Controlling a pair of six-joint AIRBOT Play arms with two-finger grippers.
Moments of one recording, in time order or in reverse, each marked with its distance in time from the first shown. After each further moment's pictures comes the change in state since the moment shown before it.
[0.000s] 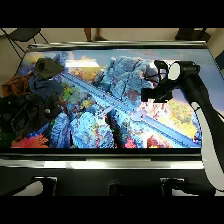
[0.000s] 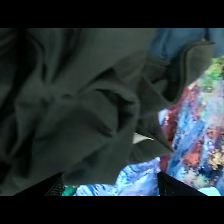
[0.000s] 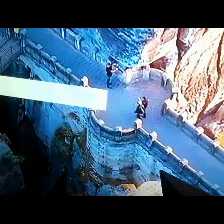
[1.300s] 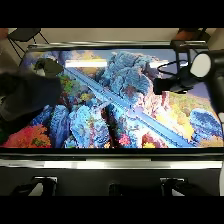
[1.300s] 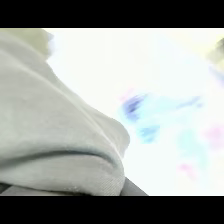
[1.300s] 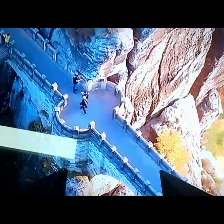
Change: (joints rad) left arm -0.231 0.444 0.056 -0.267 0.186 0.235; right arm 0.001 0.228 0.047 -0.142 0.031 -0.053
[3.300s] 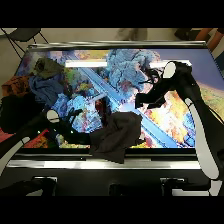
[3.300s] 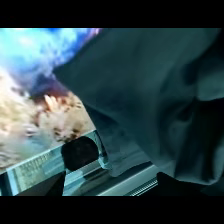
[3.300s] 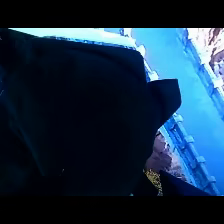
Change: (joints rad) left arm -0.500 -0.509 -0.370 -0.069 -0.332 0.170; right arm 0.000 -0.320 0.000 0.303 0.116 -0.054
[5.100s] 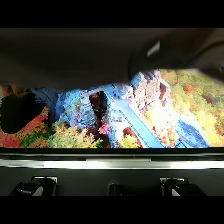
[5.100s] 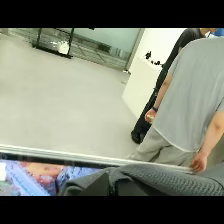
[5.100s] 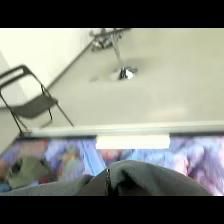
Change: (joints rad) left arm 0.223 0.678 0.792 0.369 0.265 -0.339; right arm -0.042 0.617 0.368 -0.148 -0.342 0.134
